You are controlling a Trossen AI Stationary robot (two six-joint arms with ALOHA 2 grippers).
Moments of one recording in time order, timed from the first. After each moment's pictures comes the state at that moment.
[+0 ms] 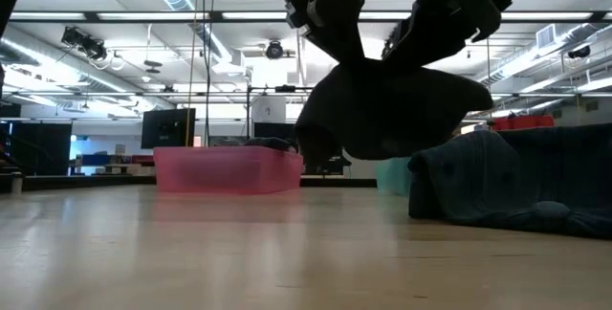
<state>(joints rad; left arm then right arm) -0.28 1.98 1.62 -0.57 -0.64 -0.14 0.25 1.40 0.80 -0.10 0.37 -0.02</state>
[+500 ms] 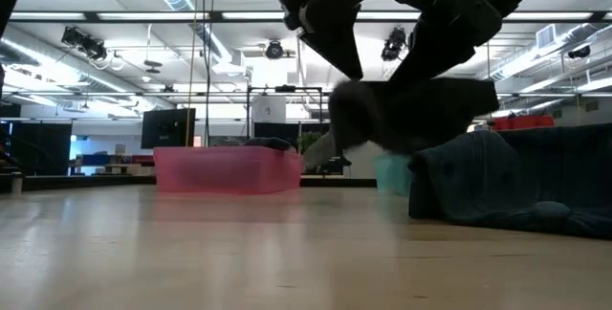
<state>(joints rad) -0.27 1.98 1.62 -0.61 -0.65 -0.12 0.24 1.40 0.80 -0.18 0.38 0.16</state>
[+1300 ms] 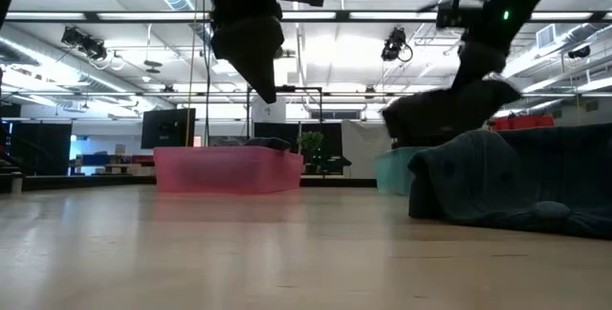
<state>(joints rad) -0.32 1.98 1.62 -1.10 -0.72 -0.40 -0.08 1.09 0.81 -0.80 0.67 0.09</state>
